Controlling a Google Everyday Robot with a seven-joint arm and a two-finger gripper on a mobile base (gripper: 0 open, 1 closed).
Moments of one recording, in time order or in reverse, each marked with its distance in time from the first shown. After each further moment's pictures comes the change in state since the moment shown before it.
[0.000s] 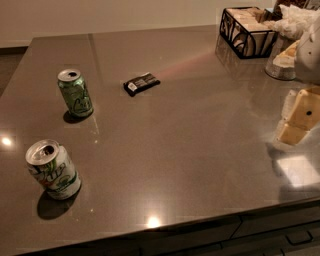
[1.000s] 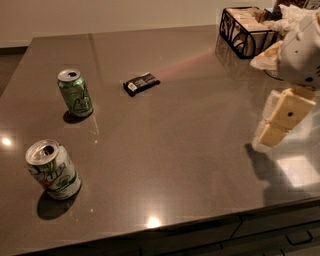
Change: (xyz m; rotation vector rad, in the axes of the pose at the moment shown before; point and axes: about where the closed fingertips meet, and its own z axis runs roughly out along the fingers) arm -0.038 0.015 0.004 -0.055 -0.147 -0.041
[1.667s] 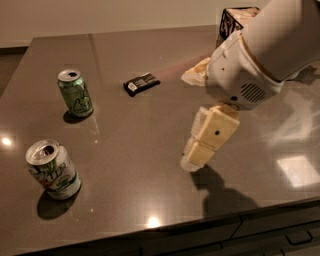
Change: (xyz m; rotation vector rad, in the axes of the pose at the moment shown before) arm -0.112 0.056 0.038 -0.135 -0.252 -0.096
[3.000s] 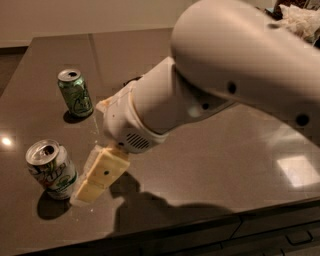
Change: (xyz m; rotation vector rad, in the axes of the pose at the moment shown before) arm -0.118 0.050 0.114 -0.080 -0.266 -0.022
